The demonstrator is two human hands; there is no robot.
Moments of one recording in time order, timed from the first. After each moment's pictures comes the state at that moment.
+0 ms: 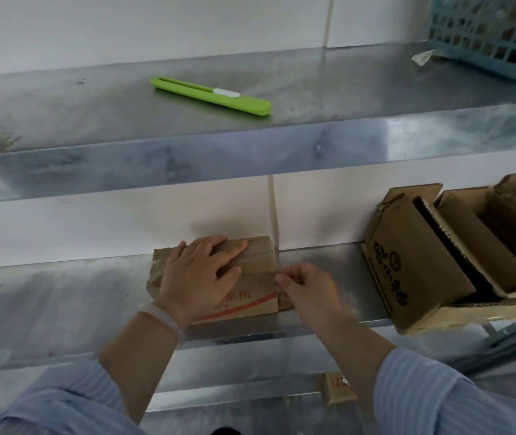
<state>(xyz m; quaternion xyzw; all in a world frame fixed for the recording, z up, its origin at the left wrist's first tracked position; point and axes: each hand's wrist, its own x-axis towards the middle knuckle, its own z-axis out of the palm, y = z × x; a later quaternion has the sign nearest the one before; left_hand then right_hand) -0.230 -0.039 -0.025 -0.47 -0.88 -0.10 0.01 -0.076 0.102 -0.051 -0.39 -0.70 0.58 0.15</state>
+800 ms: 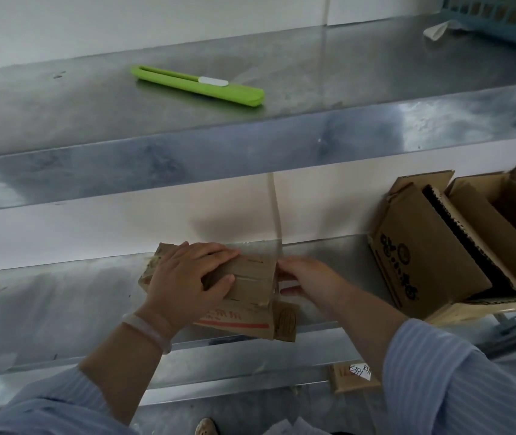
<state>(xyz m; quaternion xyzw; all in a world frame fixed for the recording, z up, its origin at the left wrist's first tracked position) -0.240 -0.056 -0.024 -0.53 -0.82 -0.20 0.04 -0.094 0.125 -0.044 -0.32 -0.62 0.71 0.01</state>
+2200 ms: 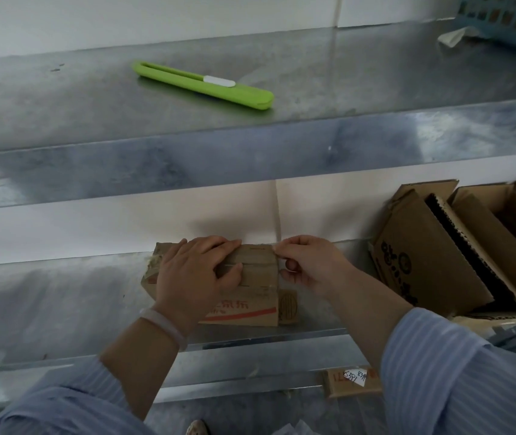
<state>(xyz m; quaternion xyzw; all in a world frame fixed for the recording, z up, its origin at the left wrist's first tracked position) -0.235 -0.031 -0.029 -0.46 -0.87 -0.16 0.07 -0.114 0.144 -0.019 -0.38 -0.50 0.77 0.07</state>
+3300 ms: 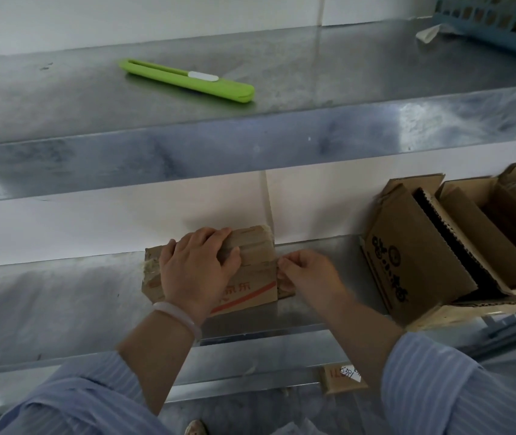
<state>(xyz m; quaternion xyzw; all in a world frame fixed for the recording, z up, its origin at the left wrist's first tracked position) -0.219 -0.012 -0.031 -0.37 -0.91 -0.13 0.09 -0.089 0.124 -0.044 -0.41 -0.64 0.63 0.13</state>
